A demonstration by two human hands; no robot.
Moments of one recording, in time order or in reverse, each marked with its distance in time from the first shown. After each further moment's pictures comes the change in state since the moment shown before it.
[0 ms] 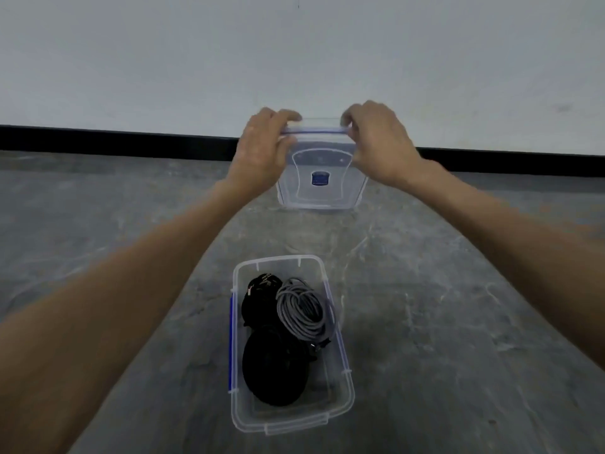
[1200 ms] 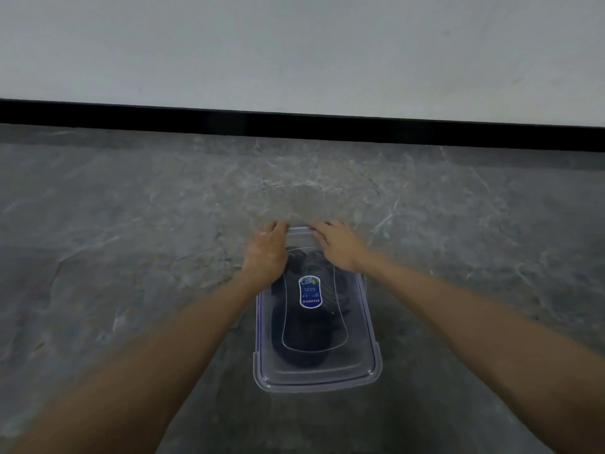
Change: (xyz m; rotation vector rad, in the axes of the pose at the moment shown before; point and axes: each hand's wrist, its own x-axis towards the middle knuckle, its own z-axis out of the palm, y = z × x) left_hand -0.170 -0.026 0.056 0.190 -0.533 -0.513; right_hand -0.117 -0.058 0.167 0.301 -0.566 0.127
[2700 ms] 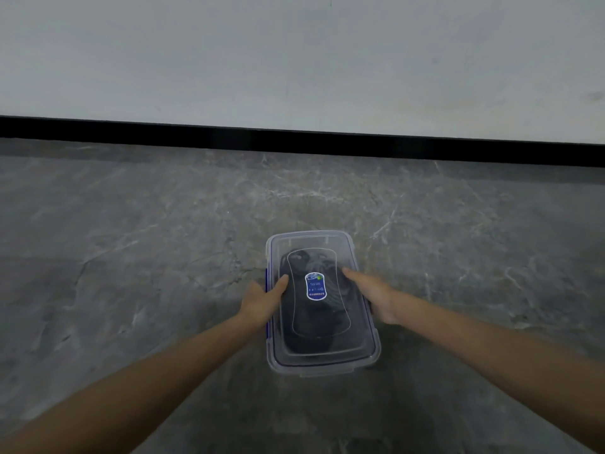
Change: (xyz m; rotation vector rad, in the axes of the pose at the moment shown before) left_hand -0.095 -0.011 -0.004 -0.846 -0.151 -0.622; right_hand -0.088 0.006 0.016 1.105 -0.122 0.722
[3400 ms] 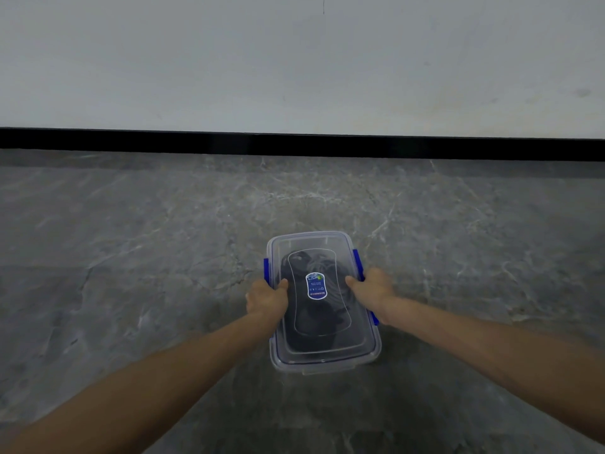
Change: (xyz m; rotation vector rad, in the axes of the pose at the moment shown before) left_hand -0.009 0.008 0.014 0.223 0.209 0.029; right_hand -0.021 -0.001 0.012 -0.411 0.383 -0.166
